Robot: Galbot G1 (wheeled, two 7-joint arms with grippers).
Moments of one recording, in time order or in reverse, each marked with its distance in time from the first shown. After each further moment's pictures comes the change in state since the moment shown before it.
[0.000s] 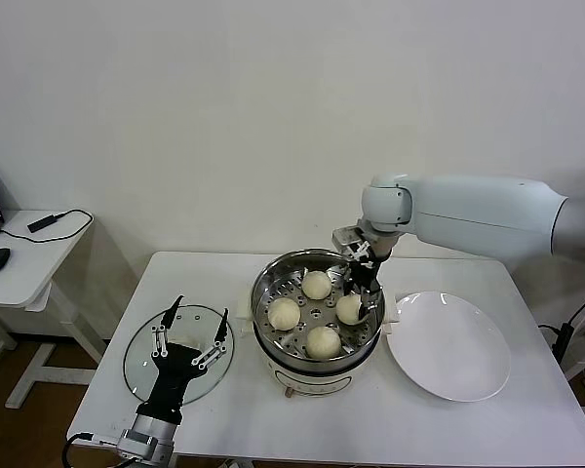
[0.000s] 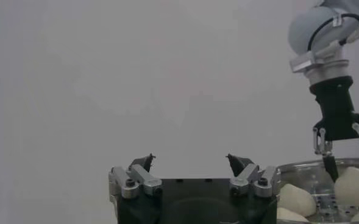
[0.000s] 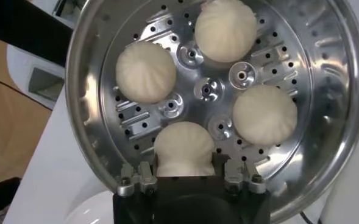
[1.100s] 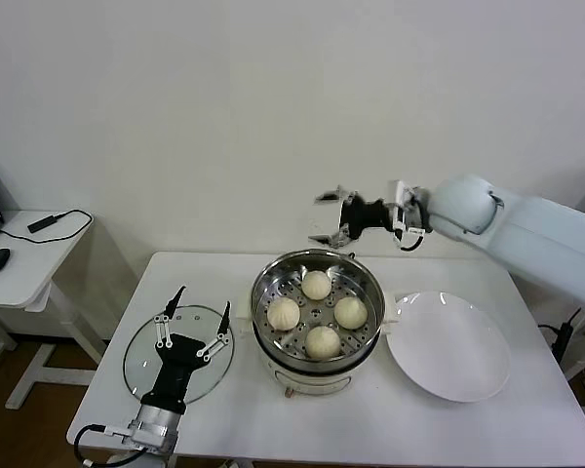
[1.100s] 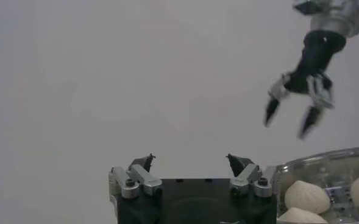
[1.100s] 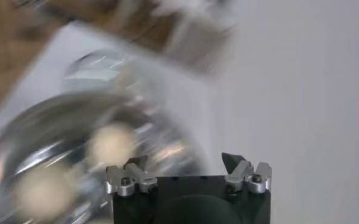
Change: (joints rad) left arm -0.058 0.023 0.036 0.010 0.162 0.052 -0.070; right arm -0.403 -0.421 0.697 0.275 0.185 0.241 0.825
